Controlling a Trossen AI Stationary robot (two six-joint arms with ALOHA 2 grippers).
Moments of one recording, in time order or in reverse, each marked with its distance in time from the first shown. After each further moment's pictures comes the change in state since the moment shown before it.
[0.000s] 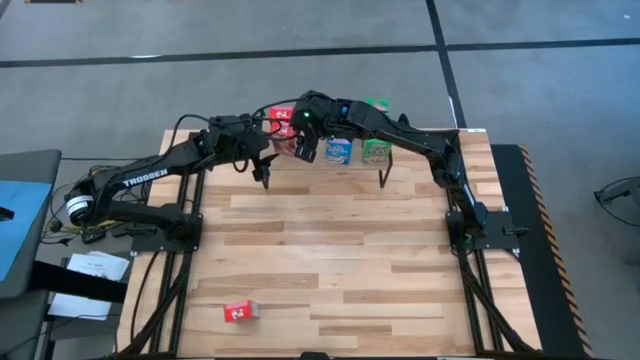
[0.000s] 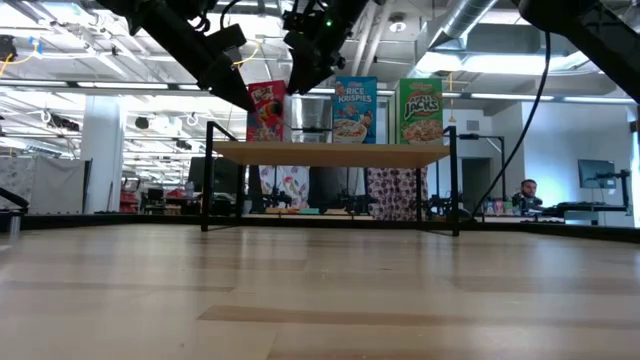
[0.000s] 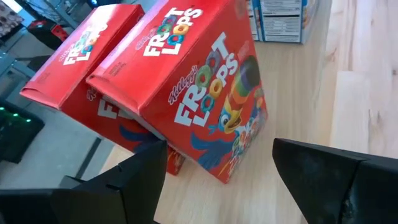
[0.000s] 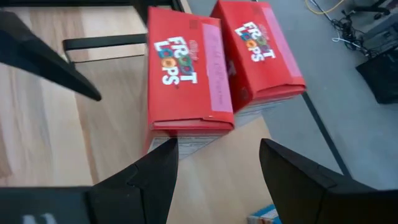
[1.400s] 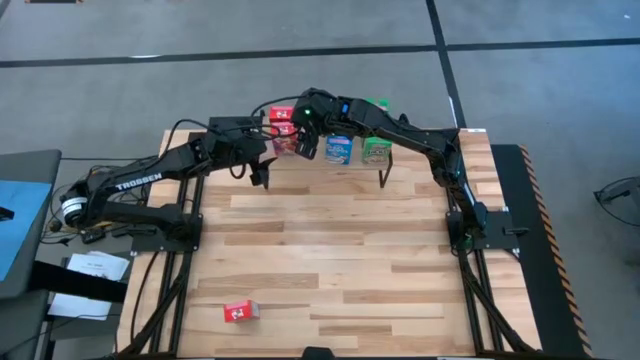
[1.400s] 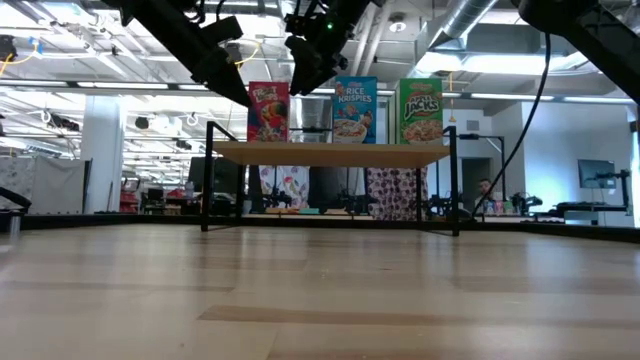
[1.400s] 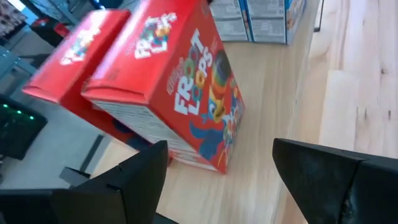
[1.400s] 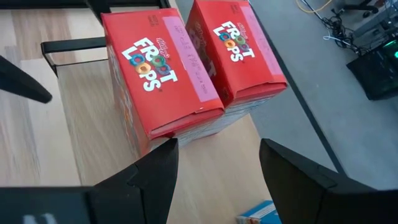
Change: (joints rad) left arm -0.063 -0.042 -0.001 -0.050 -0.066 -0.035; right arm -0.019 0.000 0.000 0.011 0.026 0.002
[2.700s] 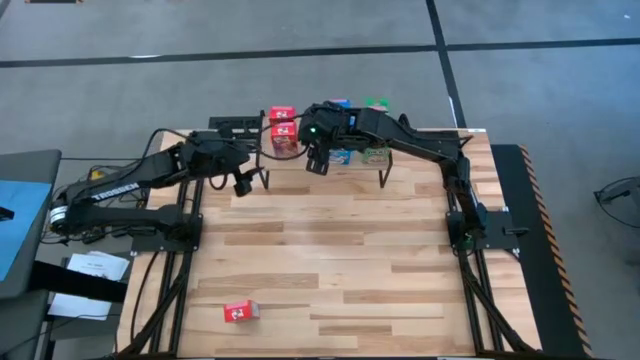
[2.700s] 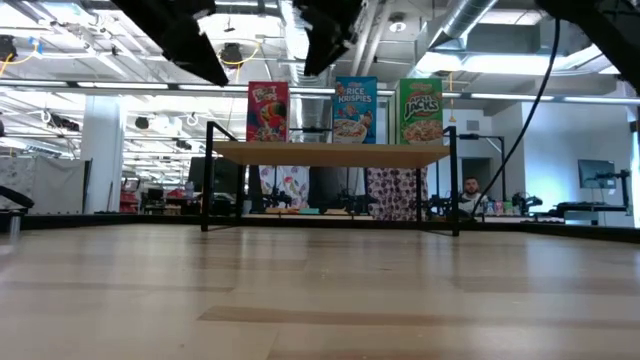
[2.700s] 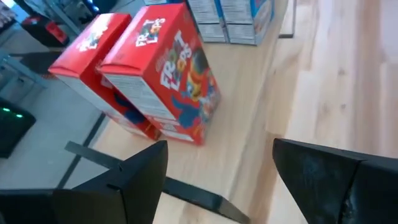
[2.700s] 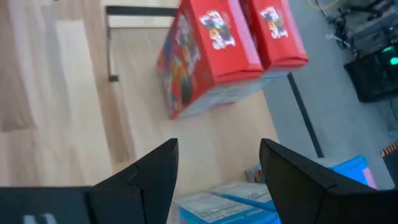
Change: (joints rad) left arm -0.084 -0.177 0.000 -0.181 -0.027 -0.074; right arm 0.099 -0.071 0.006 -0.184 0.079 -0.008
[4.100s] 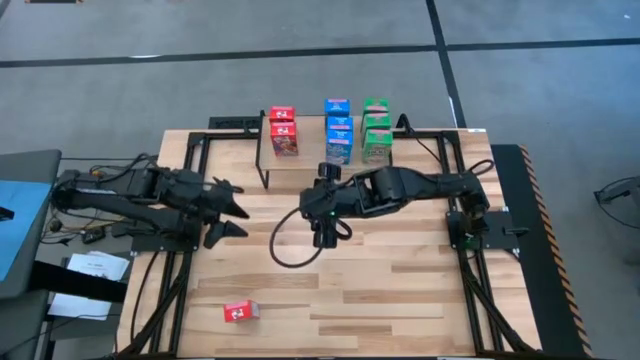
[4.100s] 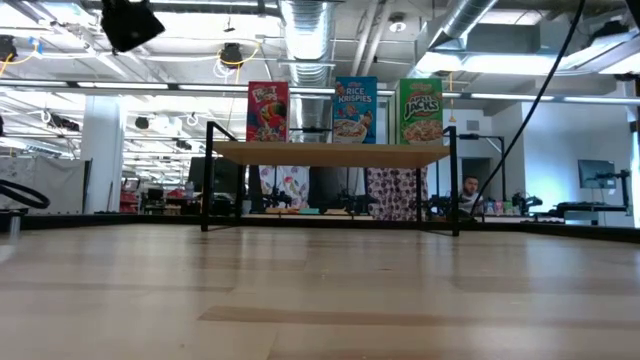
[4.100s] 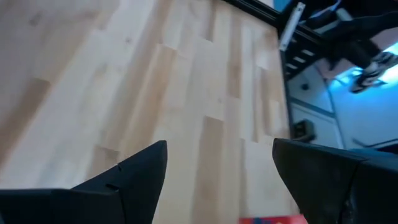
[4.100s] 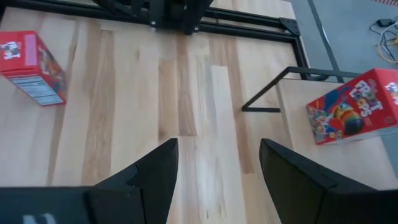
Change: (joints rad) left arm -0.482 -0.176 0.000 -0.205 0.286 -0.744; right arm 0.417 -0.093 -0.001 -0.046 -0.006 0.225
